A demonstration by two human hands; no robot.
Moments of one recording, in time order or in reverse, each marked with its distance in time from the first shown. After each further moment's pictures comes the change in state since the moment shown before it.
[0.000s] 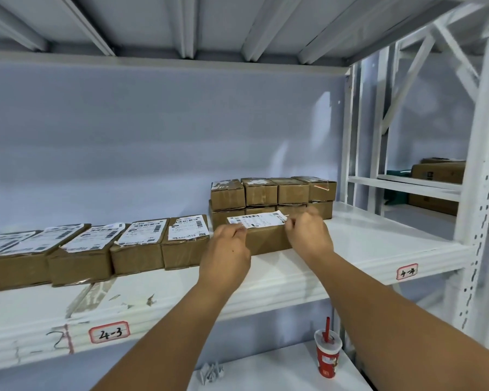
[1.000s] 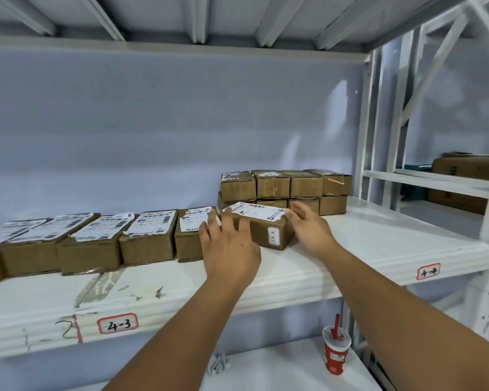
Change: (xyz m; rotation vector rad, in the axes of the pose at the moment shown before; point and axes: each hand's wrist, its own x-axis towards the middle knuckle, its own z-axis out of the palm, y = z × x) left_hand -0.005 0.007 -0.006 0.237 -0.019 -0.209; right_hand 0.008 0.002 0.020 0.519 -0.195 0.134
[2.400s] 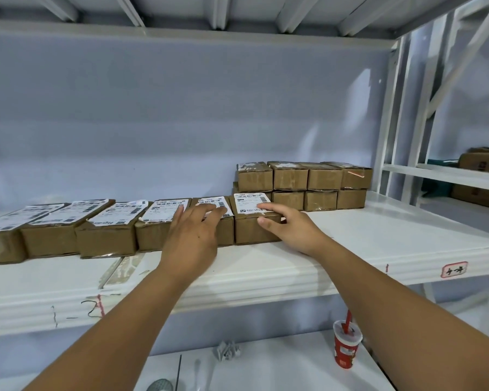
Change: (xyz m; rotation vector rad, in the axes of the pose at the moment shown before) left_hand 0.003 -0.102 -0.001 -0.119 0.125 0.184; right_hand -0.017 -0.025 0.037 -0.005 -0.349 -0.278
